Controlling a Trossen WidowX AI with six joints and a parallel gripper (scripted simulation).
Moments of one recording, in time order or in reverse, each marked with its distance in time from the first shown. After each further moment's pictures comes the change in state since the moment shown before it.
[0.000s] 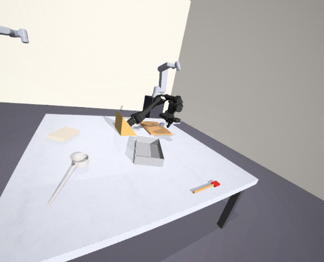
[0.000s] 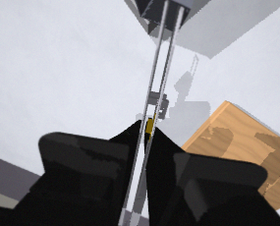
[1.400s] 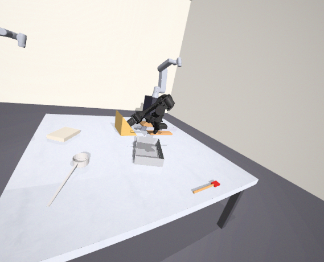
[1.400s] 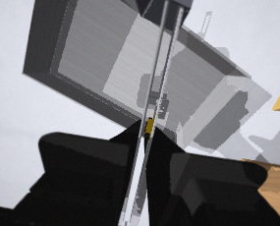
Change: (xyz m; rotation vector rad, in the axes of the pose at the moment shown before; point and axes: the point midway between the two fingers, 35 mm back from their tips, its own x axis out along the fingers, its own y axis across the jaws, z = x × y) arm 0.000 0.063 0.220 0.340 -0.027 -0.025
